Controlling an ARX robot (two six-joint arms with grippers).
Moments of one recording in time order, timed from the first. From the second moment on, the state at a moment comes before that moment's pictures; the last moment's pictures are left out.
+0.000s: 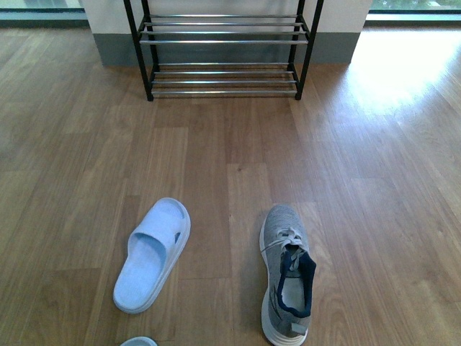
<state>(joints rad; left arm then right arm) -0.45 0.93 0.11 0.68 -1.27 0.34 0.00 0.00 0.02 0.00 0.00 0.00</state>
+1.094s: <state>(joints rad) -0.45 0.93 0.11 0.68 -1.27 0.34 -0.09 0.37 0.09 -0.07 -0.29 -0.13</state>
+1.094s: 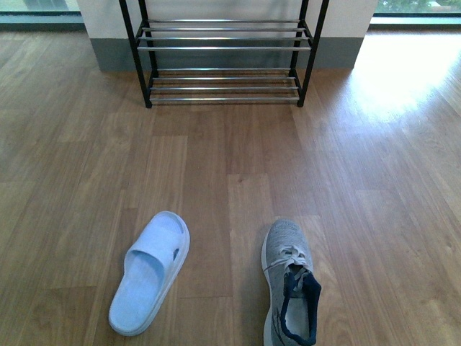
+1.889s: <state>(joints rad) -0.45 0.93 0.11 0.68 -1.27 0.34 0.16 2.37 0.56 0.72 -0.17 0.15</state>
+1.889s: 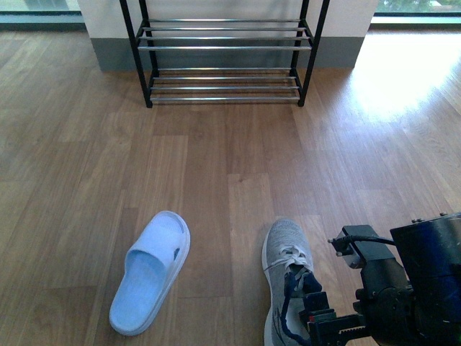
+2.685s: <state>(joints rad) -0.45 0.93 0.11 0.68 -1.27 0.34 0.19 2.83 0.86 0.93 0.01 0.29</state>
